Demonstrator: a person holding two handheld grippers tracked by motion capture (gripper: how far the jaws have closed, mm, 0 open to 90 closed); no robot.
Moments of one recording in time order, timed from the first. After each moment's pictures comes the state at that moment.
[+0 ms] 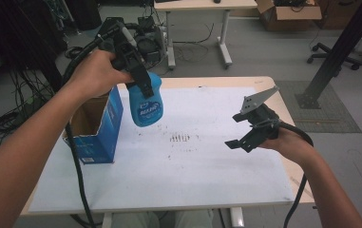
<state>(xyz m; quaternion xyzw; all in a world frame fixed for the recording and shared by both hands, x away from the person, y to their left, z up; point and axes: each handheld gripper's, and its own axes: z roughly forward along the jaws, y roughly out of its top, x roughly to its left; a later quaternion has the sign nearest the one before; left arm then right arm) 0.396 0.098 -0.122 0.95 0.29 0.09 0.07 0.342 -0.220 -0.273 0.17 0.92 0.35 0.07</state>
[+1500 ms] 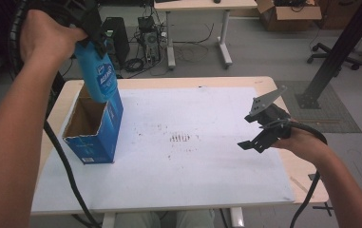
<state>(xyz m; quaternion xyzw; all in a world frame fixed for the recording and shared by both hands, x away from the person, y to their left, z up) 0.407 0.197 -0.052 0.79 0.59 0.14 0.10 0.342 -0.242 -0.271 0.17 0.94 0.30 0.08</state>
